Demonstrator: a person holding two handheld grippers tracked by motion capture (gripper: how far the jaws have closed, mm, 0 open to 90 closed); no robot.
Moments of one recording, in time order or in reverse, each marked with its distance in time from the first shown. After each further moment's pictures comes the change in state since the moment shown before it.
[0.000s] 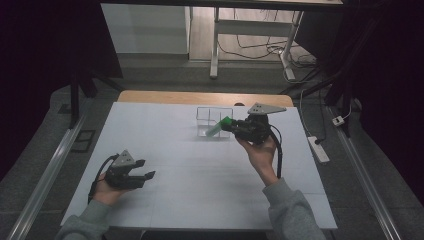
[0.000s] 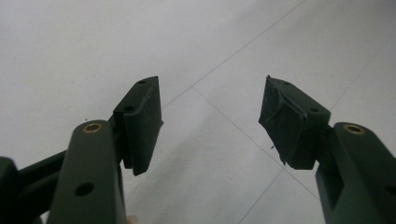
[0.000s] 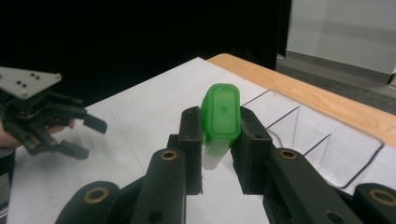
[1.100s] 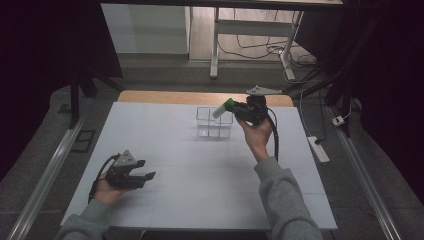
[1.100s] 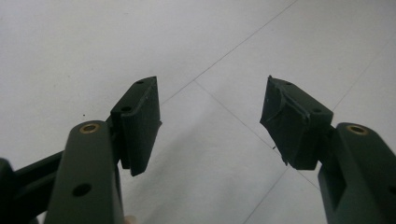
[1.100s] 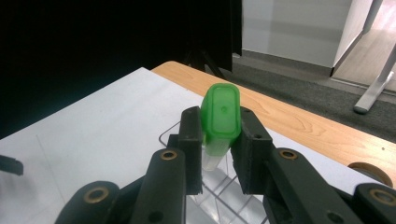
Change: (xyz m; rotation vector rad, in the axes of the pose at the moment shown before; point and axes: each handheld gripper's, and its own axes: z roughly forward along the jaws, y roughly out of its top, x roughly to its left) left arm 0.003 -0.001 0.005 0.026 -0.004 0.006; right arm -0.052 0.020 0.033 -0.002 -0.167 0.040
